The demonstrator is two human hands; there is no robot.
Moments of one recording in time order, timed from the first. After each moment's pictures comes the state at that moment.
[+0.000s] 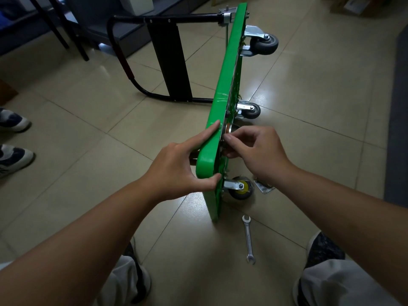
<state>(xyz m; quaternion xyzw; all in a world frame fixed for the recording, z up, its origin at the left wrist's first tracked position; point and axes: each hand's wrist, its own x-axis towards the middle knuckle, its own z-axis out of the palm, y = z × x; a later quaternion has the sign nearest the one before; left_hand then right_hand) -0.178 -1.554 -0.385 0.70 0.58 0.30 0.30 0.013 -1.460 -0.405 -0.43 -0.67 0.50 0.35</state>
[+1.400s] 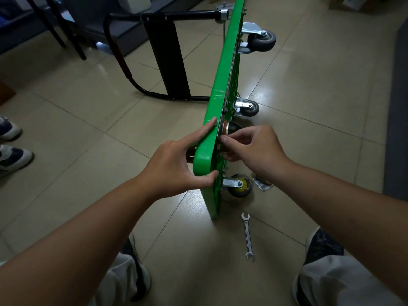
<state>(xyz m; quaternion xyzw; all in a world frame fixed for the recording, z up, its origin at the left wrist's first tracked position) -0.179 -1.554 -0.387 0.69 0.58 0.31 0.30 0.015 -1.462 -0.401 -0.45 -0.65 0.53 0.31</state>
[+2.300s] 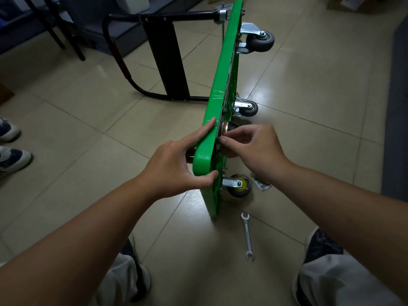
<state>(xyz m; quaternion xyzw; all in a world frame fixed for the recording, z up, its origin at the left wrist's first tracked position) -0.179 -1.554 -0.388 0.70 0.58 0.31 0.30 0.014 -1.462 -0.403 -0.45 -0.64 0.52 0.34</state>
